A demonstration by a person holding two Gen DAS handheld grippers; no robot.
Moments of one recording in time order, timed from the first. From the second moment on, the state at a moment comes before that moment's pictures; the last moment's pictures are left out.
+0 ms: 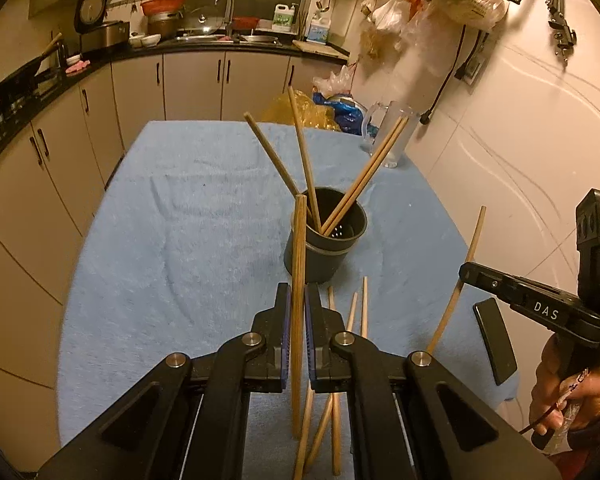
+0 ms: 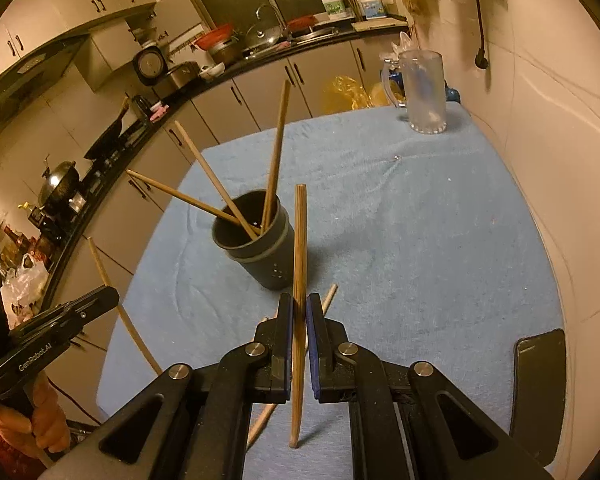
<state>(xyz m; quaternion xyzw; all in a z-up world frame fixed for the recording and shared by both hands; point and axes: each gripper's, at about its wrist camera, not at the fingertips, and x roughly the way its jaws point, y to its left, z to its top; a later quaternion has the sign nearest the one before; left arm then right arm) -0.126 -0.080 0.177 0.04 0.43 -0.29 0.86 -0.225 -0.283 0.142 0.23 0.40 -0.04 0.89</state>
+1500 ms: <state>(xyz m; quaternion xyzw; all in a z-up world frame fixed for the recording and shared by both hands) -0.128 -0.069 0.206 0.04 0.40 -0.29 0.87 -0.225 -0.285 0.187 0.23 0.35 -0.04 0.91</state>
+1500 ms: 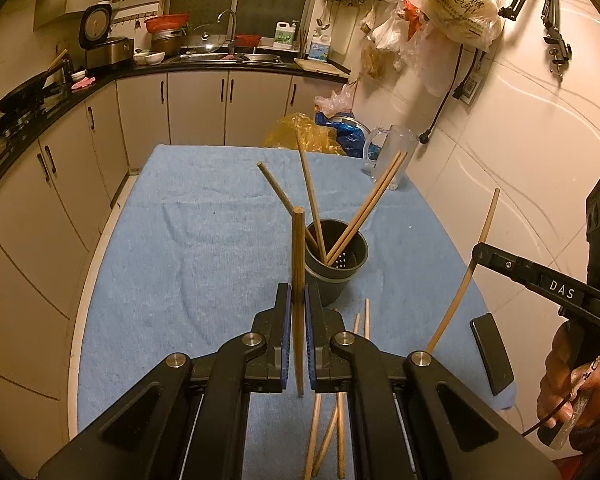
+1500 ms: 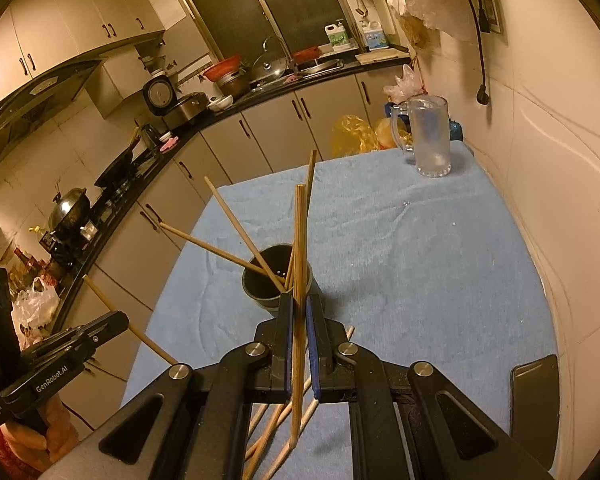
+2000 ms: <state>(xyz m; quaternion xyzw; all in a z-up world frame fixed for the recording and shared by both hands) -0.119 -0.070 0.225 0.04 0.39 -0.29 0.87 -0.214 -0.291 0.204 0.23 0.34 -0.04 0.91</state>
